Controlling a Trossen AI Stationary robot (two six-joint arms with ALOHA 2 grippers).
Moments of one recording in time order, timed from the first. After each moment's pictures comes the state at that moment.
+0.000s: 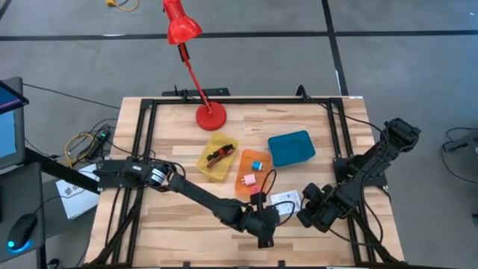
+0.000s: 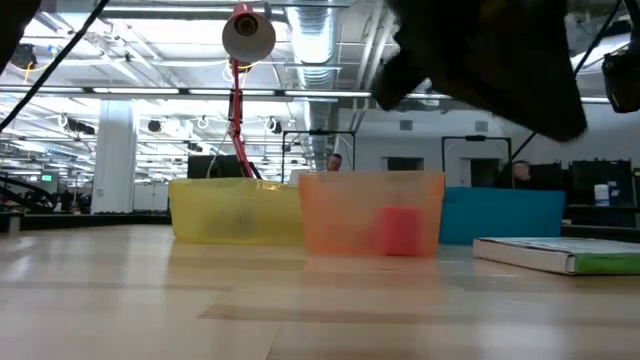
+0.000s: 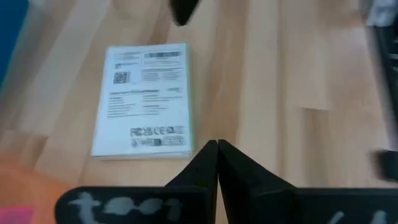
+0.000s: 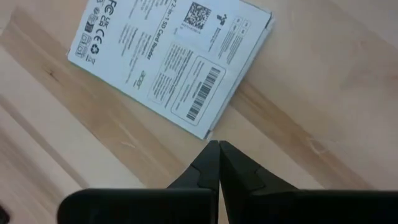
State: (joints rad) left arm -0.43 2.36 1.99 -0.47 -0.39 -0.44; right arm 0.83 1.43 0.73 -0.69 0.24 1.65
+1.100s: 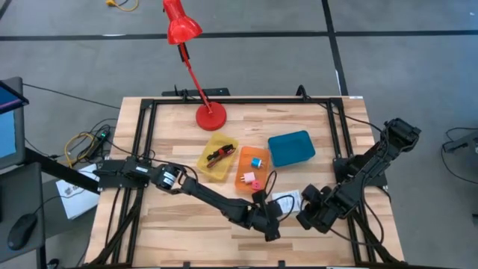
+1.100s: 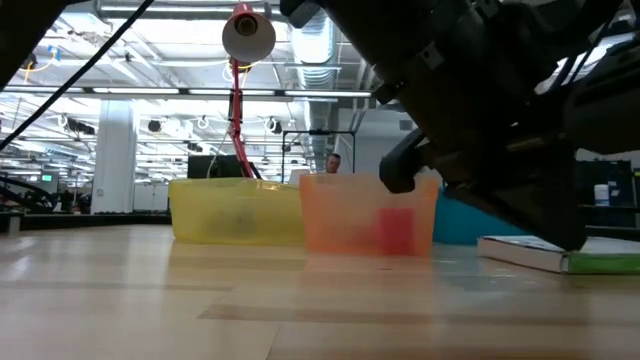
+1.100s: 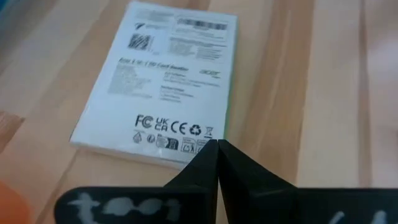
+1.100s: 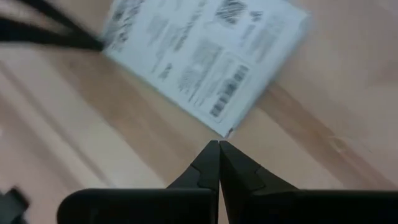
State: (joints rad) left arm -0.40 2.49 1.99 -0.35 -0.45 -0.53; right arm 0.84 1.43 0.73 -0.64 0.23 1.62
